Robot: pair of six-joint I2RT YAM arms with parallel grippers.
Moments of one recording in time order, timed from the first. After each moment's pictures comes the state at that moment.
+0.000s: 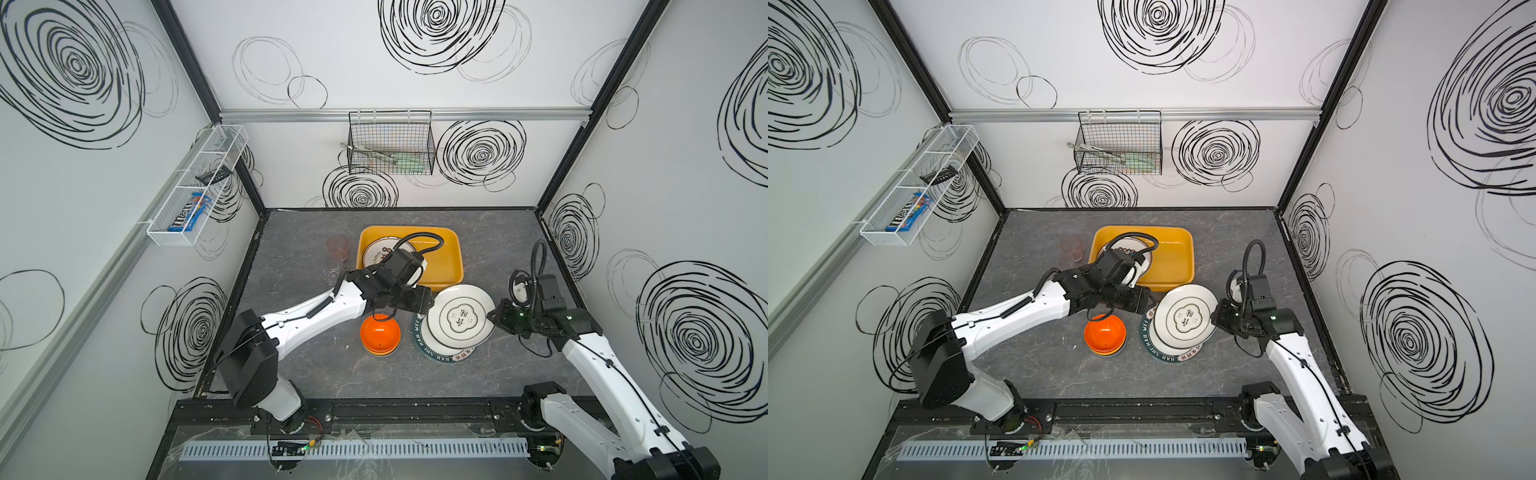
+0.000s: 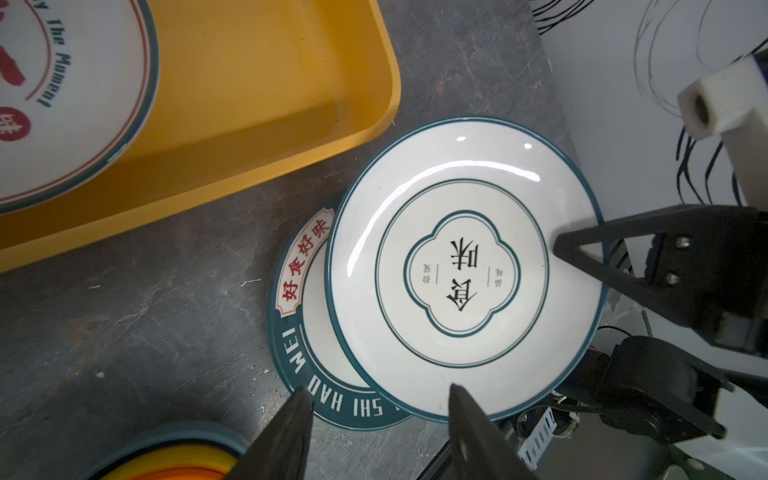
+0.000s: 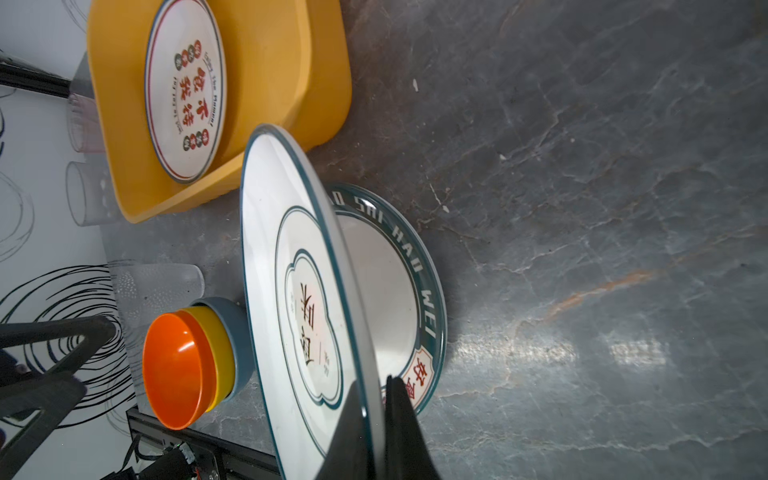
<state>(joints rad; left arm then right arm) -0.80 1.53 1.20 -0.54 0.24 -0.55 0.20 0.87 0.73 -0.84 -0.31 0.59</state>
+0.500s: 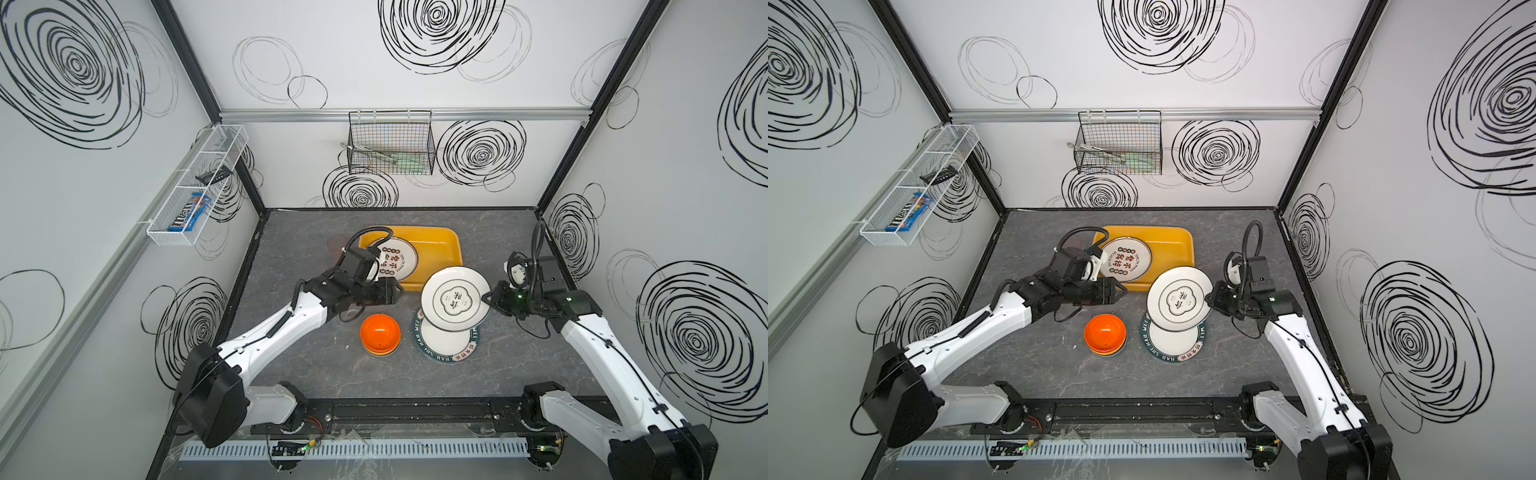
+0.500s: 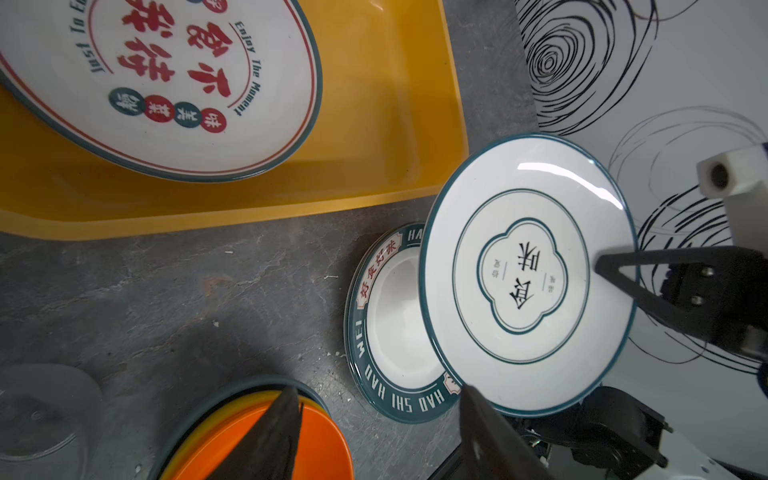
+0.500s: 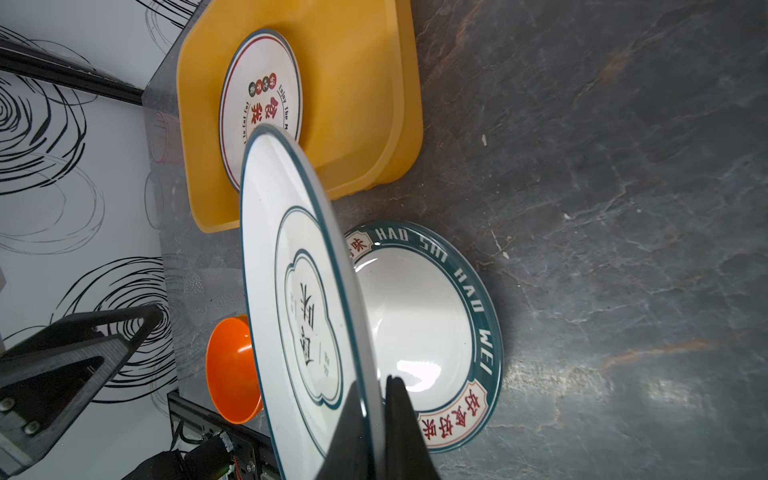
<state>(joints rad) -0.57 1.29 0.97 -0.45 0.32 -0.64 0.20 1.02 0.88 -0.80 -0.38 0.59</state>
